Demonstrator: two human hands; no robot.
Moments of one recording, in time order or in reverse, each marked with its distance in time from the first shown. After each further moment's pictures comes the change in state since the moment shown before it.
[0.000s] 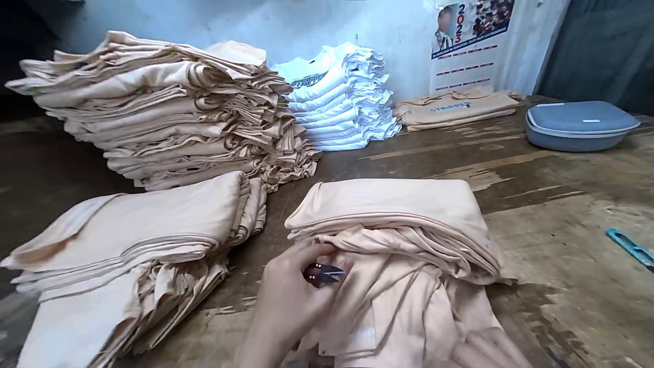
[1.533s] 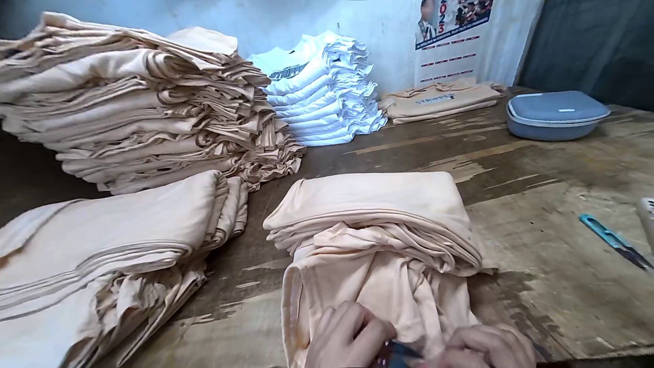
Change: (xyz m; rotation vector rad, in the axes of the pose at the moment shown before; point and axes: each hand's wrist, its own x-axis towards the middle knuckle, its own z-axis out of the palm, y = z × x) left_hand -0.062 0.080 0.017 -0.305 -0.214 0.174; right_hand -0.035 0.029 0.031 -0.009 0.355 0.096
